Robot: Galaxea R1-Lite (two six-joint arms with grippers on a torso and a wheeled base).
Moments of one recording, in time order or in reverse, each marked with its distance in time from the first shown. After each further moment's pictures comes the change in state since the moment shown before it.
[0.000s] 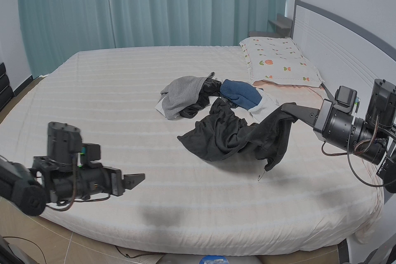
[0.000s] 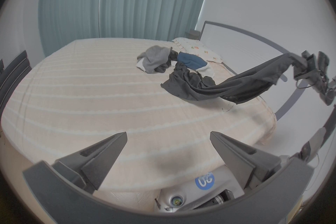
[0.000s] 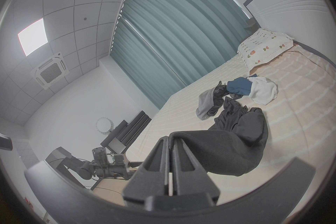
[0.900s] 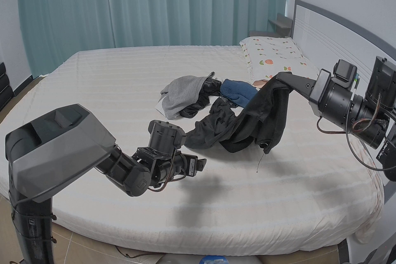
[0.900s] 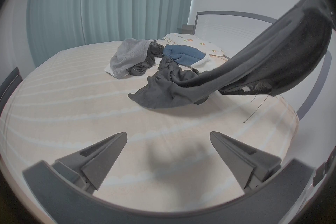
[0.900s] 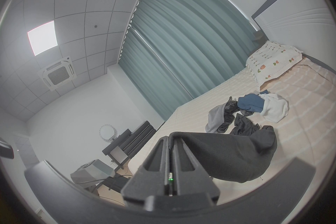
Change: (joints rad) left arm -0.162 0.581 -0.555 -0.058 0.150 0.021; right arm 0.060 0.000 -0.137 -0.007 -0.076 -0.004
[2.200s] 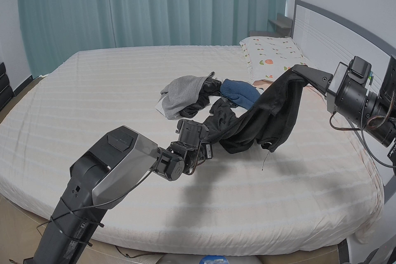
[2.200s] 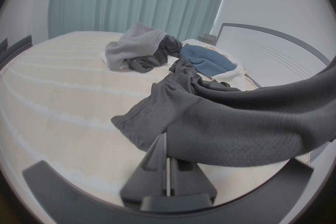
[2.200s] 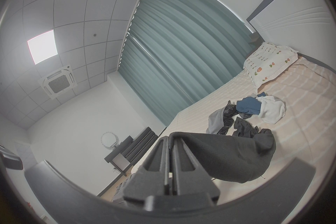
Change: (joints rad) left arm 0.030 0.393 -0.615 0.192 0.075 -0.261; right arm -0.055 -0.059 0.027 0.006 0.014 0.056
